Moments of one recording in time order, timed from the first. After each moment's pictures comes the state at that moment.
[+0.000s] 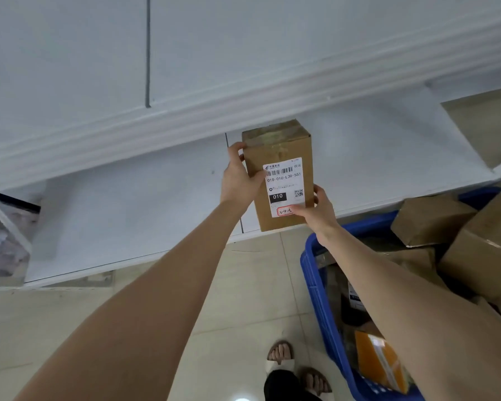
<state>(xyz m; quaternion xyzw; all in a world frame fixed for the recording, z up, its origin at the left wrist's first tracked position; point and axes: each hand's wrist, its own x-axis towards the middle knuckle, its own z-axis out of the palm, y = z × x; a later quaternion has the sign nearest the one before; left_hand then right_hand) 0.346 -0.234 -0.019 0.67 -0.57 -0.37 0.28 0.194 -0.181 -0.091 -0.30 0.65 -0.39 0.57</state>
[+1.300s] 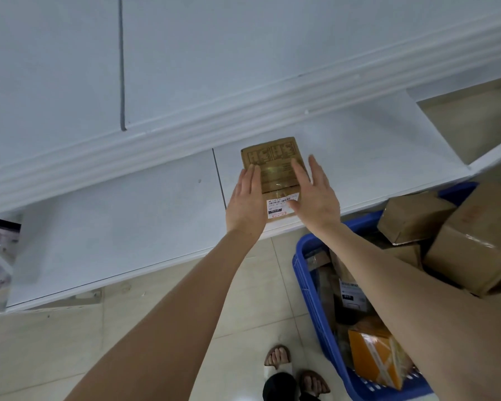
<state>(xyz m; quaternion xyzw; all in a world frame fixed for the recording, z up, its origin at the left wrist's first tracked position) 0.321 -0.206 -0.041 0.62 -0.76 -0.16 0.08 0.170 -0.198 -0.067 -0.65 0.73 -0.14 0.19</state>
